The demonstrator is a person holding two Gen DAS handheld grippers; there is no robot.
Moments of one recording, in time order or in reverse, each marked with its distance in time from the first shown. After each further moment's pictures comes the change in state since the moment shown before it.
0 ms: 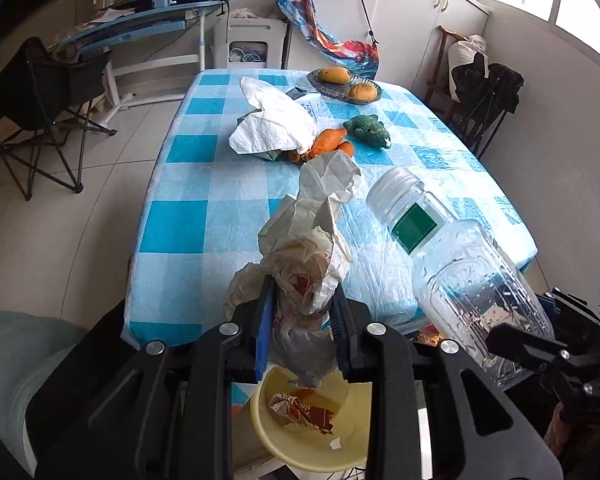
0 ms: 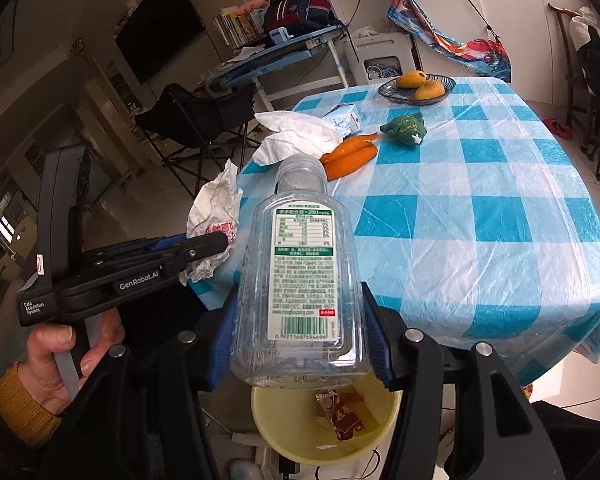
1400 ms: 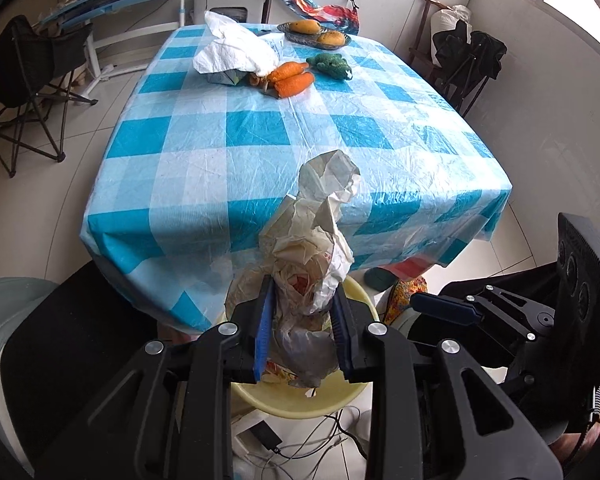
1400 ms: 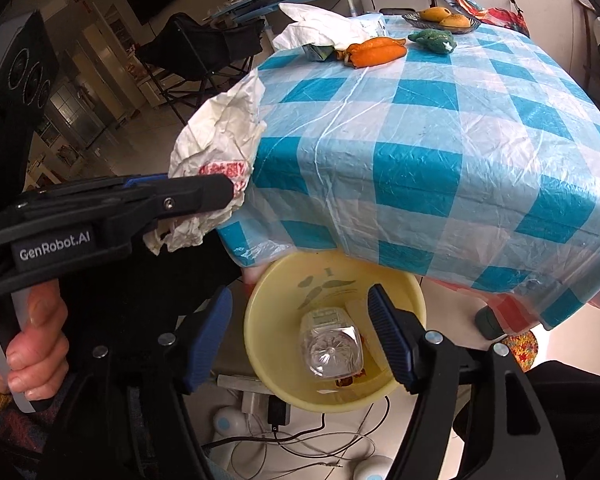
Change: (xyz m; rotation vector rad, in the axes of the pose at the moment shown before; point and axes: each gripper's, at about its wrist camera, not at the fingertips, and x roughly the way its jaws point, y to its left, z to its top) left arm -0.004 -0.026 -0.062 0.008 0.136 -0.067; right arm 0.040 0.009 -0.066 -0.052 0.168 -0.050
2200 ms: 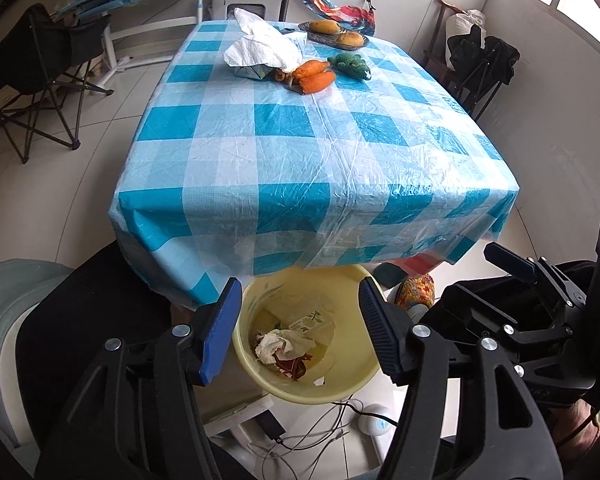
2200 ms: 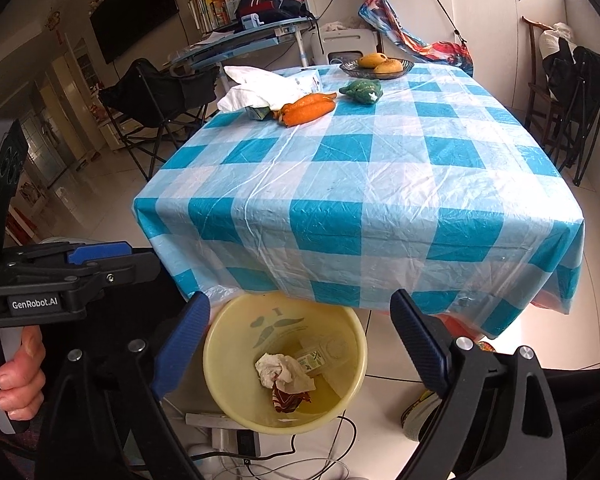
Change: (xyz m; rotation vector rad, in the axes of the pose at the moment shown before) left arm -0.023 0.011 -0.010 -0.041 -0.019 0.044; right arm -0.038 -0.014 0.003 0.045 -0.189 -0.179
